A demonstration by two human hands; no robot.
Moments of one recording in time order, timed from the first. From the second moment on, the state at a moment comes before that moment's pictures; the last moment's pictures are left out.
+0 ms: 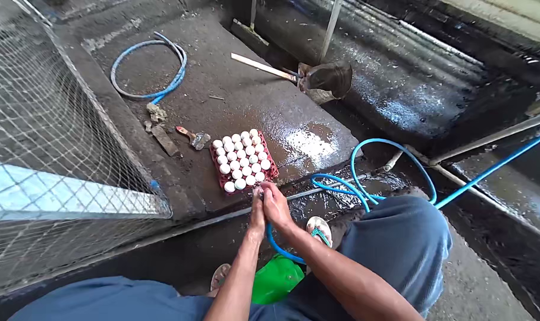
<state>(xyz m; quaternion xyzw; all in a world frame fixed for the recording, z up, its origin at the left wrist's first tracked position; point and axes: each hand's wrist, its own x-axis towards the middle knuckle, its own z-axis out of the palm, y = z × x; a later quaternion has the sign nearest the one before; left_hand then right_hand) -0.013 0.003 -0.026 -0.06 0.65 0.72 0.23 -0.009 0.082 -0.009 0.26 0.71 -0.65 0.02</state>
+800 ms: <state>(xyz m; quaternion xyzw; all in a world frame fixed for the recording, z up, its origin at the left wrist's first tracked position) -0.013 0.011 -0.032 -0.03 0.70 0.69 0.18 -0.013 0.084 -0.020 0.30 0.70 -0.65 0.00</state>
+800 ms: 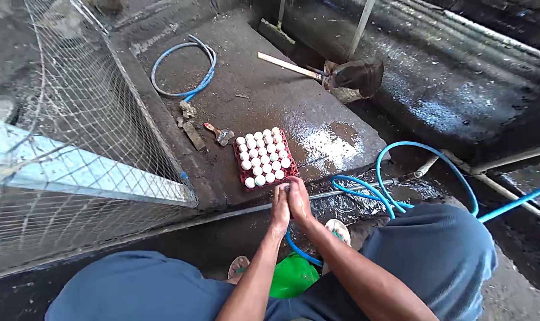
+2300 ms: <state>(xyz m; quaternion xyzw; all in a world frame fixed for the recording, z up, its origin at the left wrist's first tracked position) -0.080 -0.033 -0.078 -0.13 0.58 0.76 0.25 -0.017 0.103 -0.106 0.07 0.62 -0.65 0.44</state>
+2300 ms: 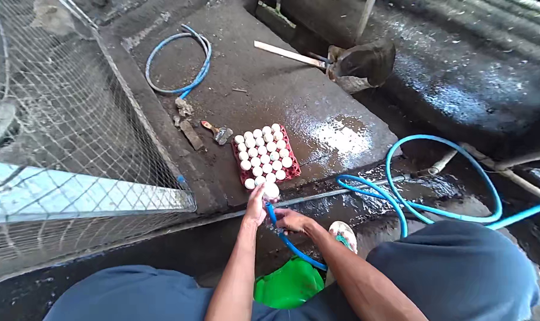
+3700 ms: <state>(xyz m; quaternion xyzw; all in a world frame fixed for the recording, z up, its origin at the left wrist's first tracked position) -0.261 -0.069 -0.184 -0.11 0.93 0.25 0.23 -0.027 0.106 -0.105 0.05 0.70 -0.56 0.45</state>
